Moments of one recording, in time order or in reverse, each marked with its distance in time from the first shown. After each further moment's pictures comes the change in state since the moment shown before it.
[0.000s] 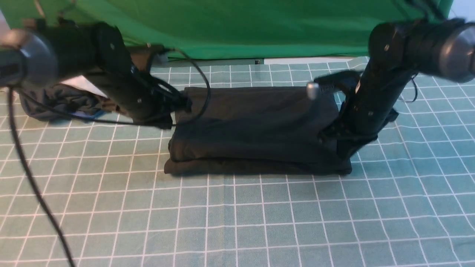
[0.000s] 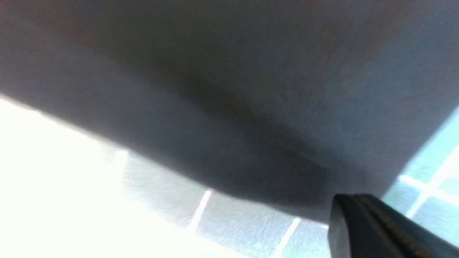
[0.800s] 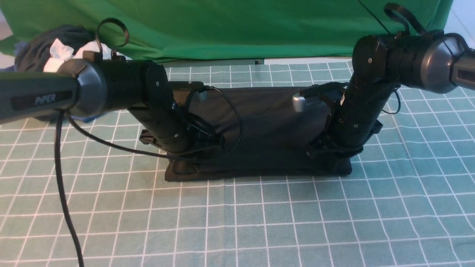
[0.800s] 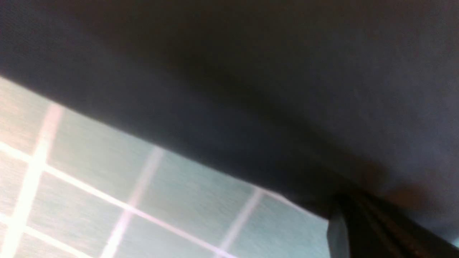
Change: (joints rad) right arm 0.042 0.079 0.032 -0.004 -0.017 -0.007; left arm -0.126 0.111 0.108 -0.044 -0.067 0.012
